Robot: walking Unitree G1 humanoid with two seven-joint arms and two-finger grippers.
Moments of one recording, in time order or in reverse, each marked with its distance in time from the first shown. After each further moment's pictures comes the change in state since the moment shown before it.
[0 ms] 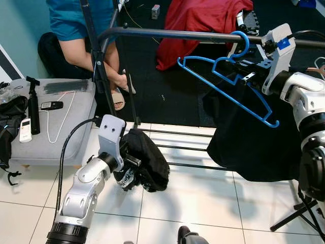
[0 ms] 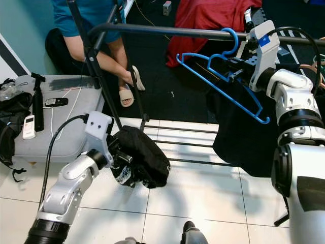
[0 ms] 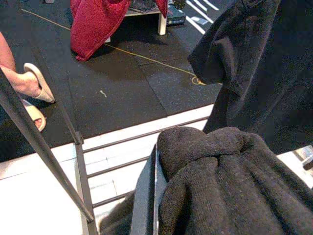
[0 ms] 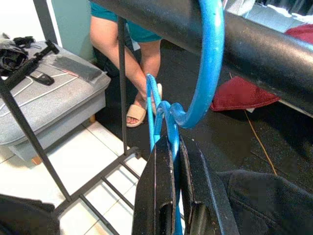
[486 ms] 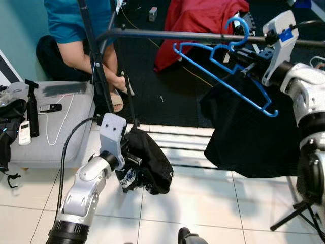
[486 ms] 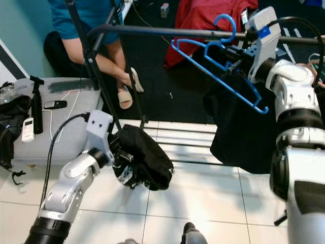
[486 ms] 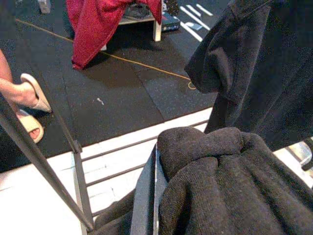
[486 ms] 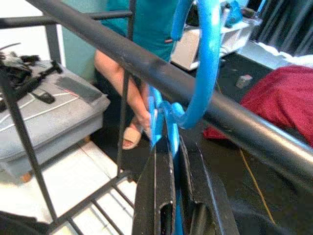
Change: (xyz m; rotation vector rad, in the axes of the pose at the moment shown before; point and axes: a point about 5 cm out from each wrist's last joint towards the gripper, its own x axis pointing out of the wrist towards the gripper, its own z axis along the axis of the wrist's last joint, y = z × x) left arm 0.004 -0.004 0.001 0.005 -0.013 -0.021; right arm 0.004 0.022 0.013 -0.051 -0.109 0.059
